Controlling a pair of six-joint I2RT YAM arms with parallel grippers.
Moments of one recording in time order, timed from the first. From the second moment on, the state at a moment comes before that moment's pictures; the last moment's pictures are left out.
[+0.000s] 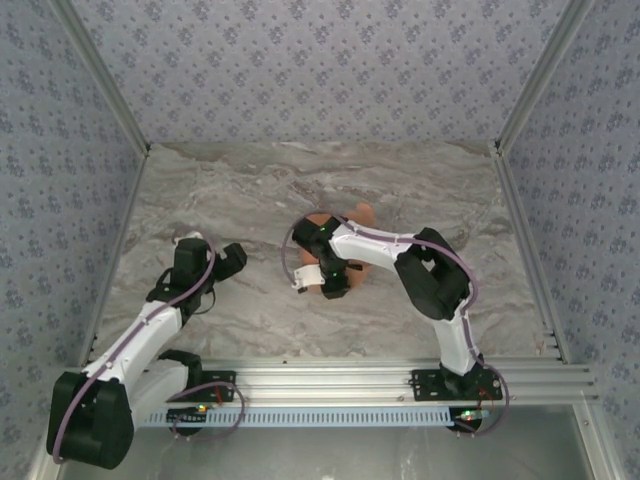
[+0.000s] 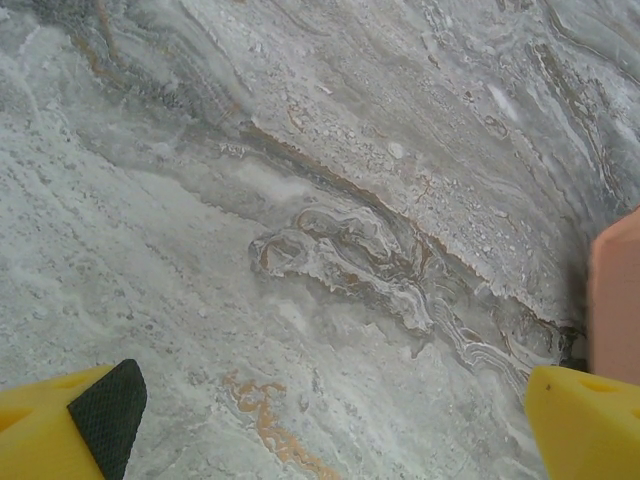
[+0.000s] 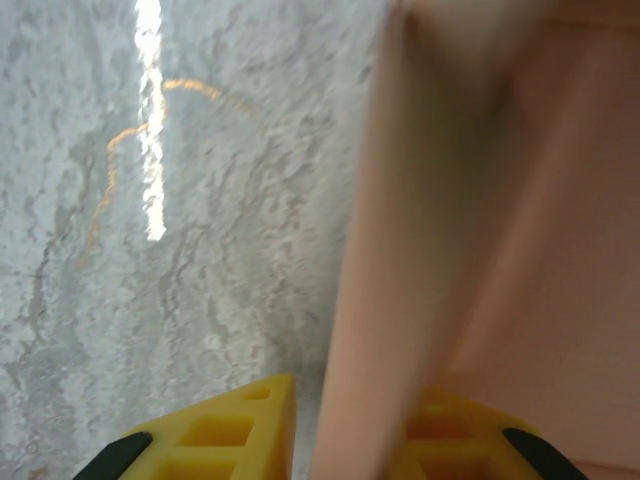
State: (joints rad) left arm -0.23 0.94 0.42 -0.19 -0.03 -0.66; right arm 0.86 2.03 1.47 -1.03 -0.03 -0.91
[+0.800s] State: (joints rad) left arm -0.23 0.89 0.36 -0.19 -0.03 -0.69; right arm 0.88 2.13 1.60 -1.11 -0.05 -0.89
